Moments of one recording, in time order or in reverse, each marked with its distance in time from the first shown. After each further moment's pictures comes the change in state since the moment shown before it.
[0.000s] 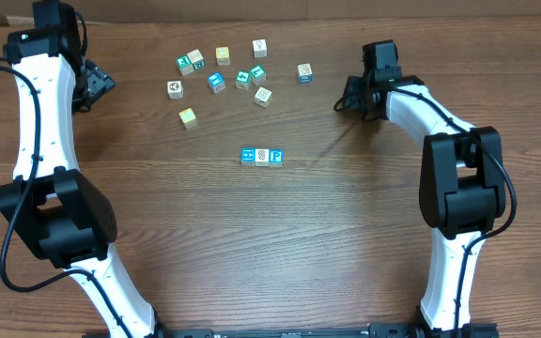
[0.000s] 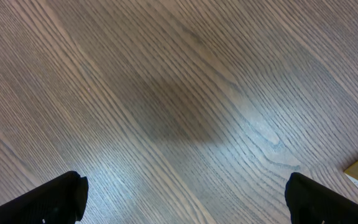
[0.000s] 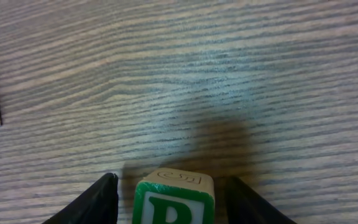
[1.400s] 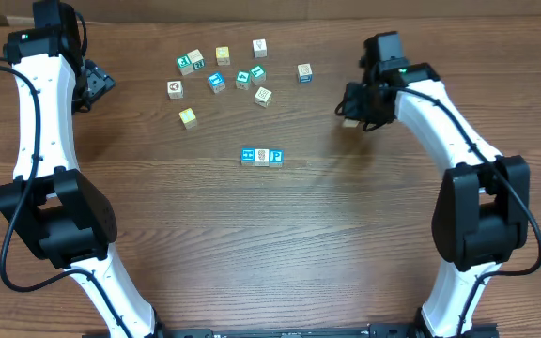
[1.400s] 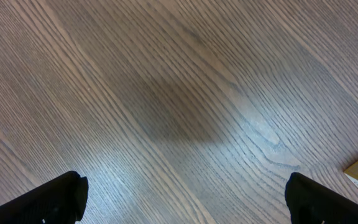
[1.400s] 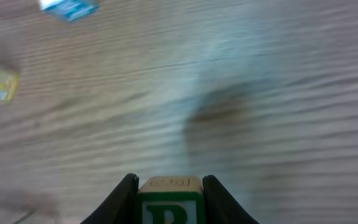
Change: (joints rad) left arm 0.000 0.000 0.000 0.000 0.000 0.000; right arm 0.057 -0.220 0.001 -0.409 -0.131 0.008
